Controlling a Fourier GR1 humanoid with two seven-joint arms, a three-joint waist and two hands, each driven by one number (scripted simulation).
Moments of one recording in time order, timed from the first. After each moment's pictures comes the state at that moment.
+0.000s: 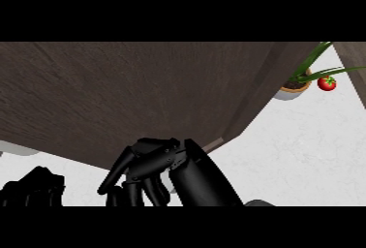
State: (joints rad) left arm 0.33 0.54 -0.25 -1.82 0.69 0.08 -0.54; right arm -0.61 -0.05 0.70 -1.99 0.07 -0.40 0.66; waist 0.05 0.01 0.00
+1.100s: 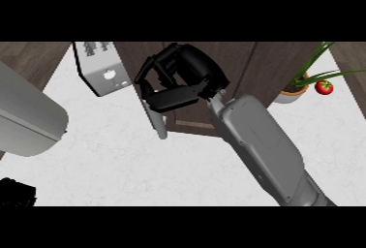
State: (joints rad) left arm 0.43 0.59 -0.12 -1.86 0.74 -0.07 -0.54; right arm -0.90 -0.02 0.29 -1.19 -0.34 0.09 0.19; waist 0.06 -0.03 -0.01
